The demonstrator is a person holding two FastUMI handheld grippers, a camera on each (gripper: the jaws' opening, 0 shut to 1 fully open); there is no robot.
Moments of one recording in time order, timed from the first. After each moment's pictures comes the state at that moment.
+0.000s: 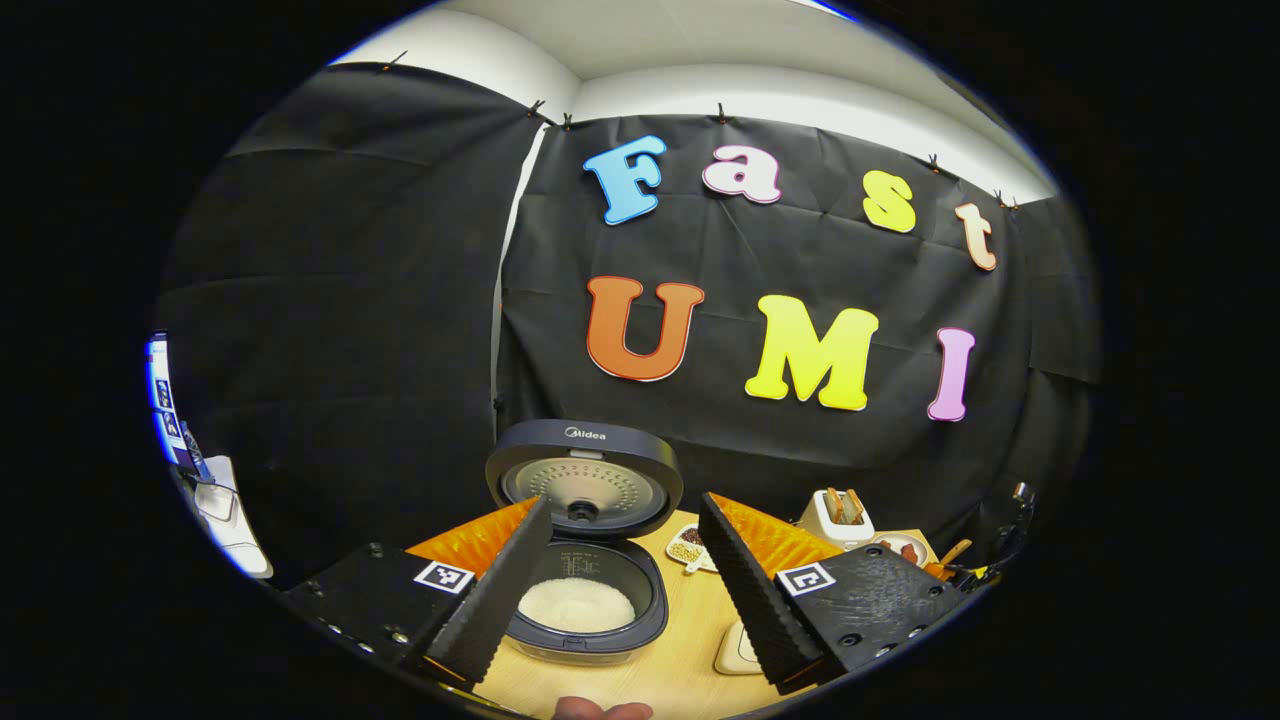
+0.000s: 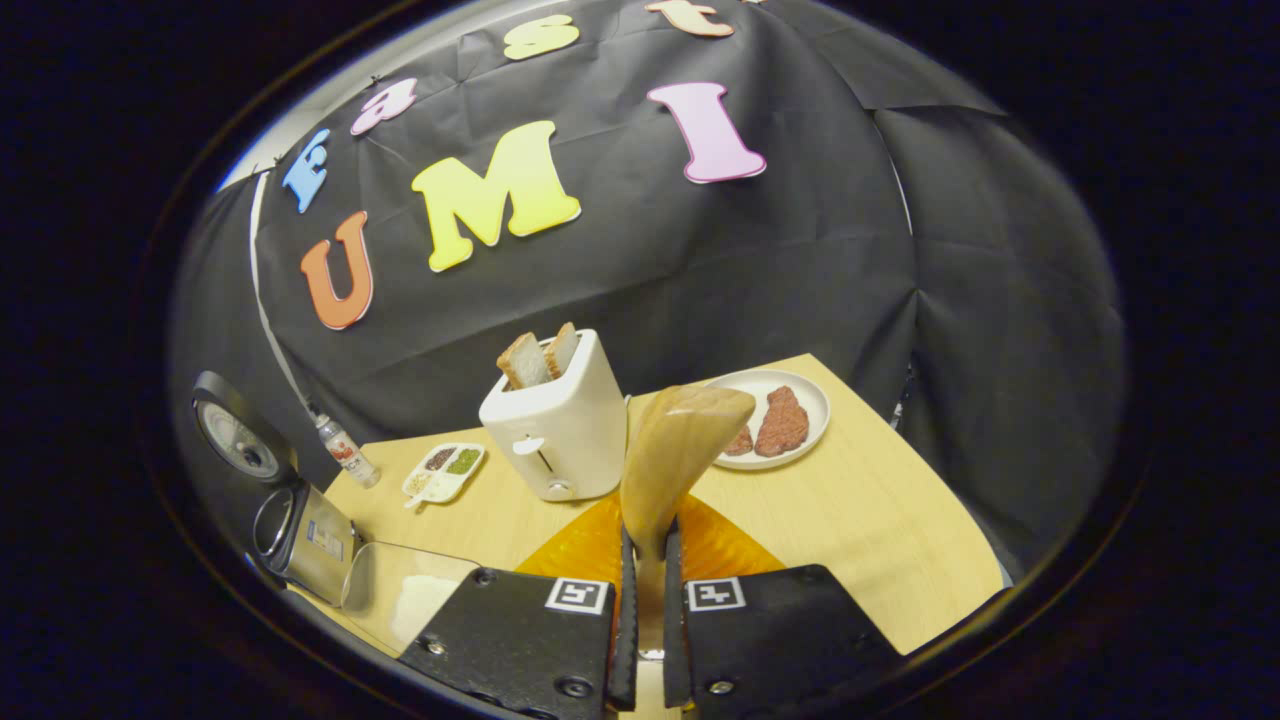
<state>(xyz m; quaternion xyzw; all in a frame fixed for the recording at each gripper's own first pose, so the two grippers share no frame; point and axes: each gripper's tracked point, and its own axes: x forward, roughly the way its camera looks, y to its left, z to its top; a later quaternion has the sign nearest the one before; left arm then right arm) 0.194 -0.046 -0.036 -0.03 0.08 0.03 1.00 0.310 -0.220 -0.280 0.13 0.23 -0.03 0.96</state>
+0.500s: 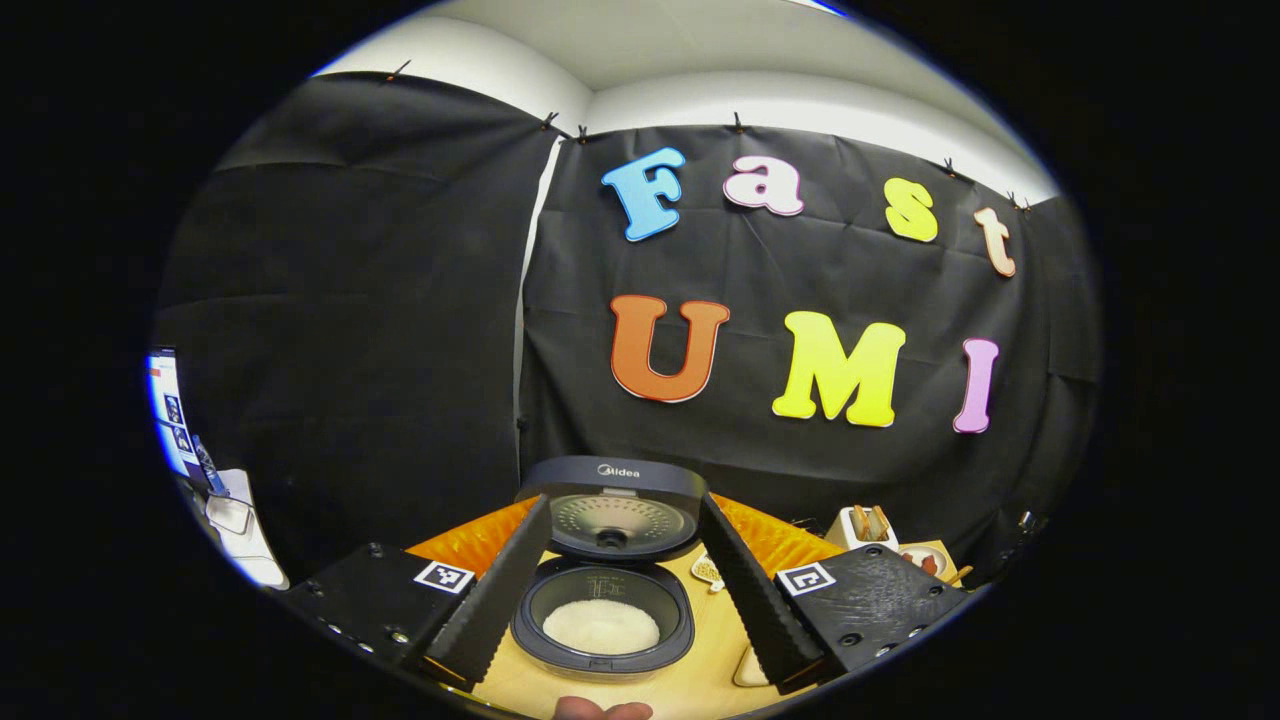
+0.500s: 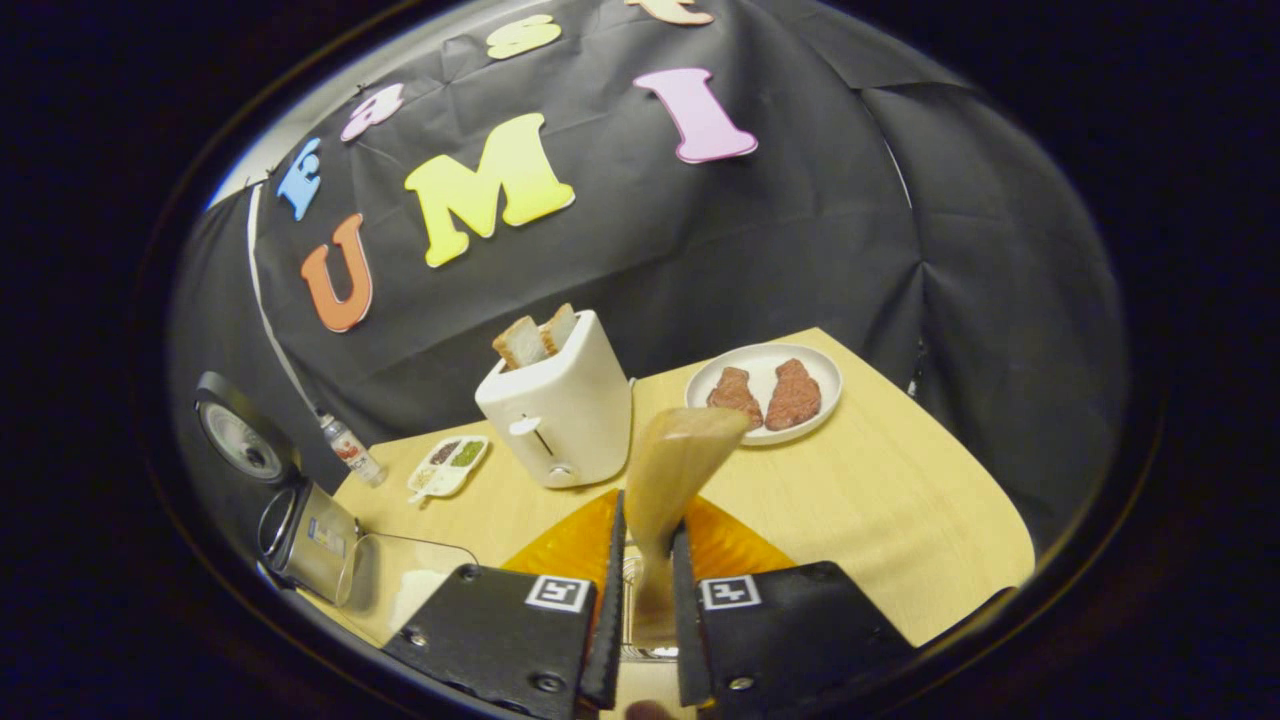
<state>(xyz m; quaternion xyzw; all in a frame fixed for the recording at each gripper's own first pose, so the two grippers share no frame) 0.212 -0.020 -0.011 -0.03 0.06 0.07 1.00 0.311 -0.220 -0.294 0.14 0.22 -0.02 0.96</state>
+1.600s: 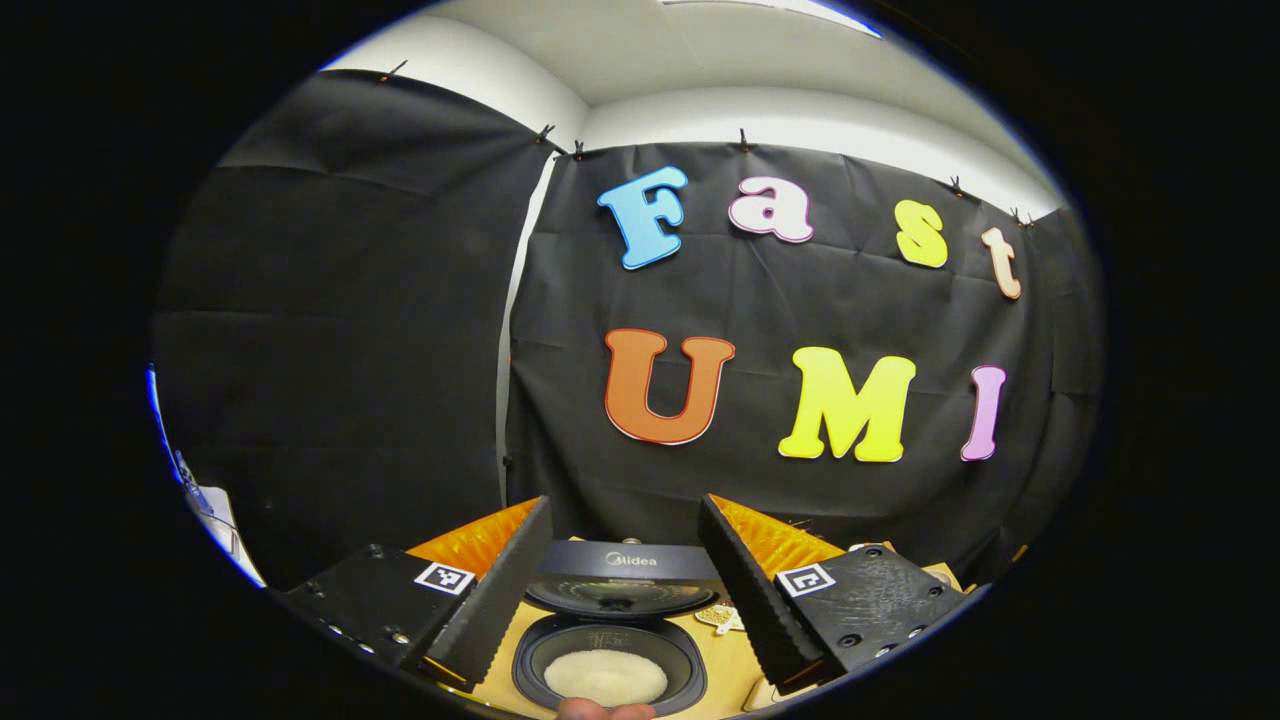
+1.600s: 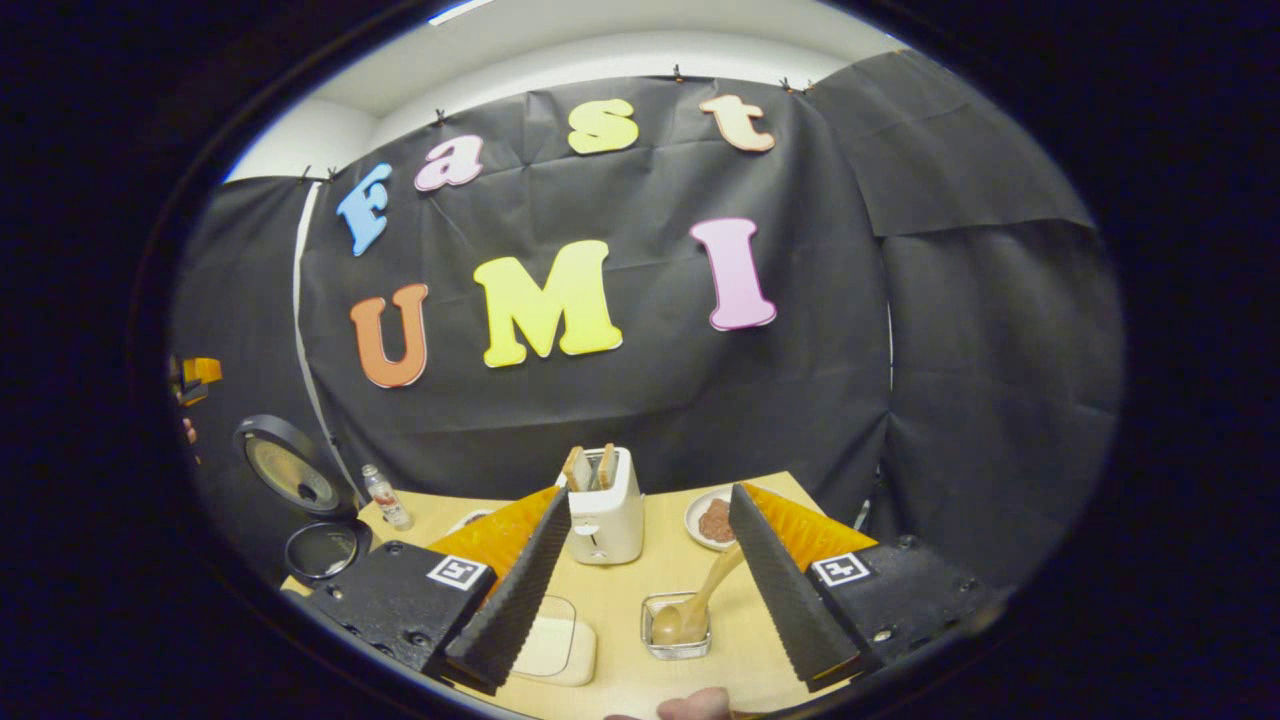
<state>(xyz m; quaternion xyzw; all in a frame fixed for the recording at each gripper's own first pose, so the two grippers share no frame) 0.299 0.010 0.012 -0.03 0.03 0.05 1.00 0.213 -0.184 -0.088 0.05 0.09 -0.04 0.99</state>
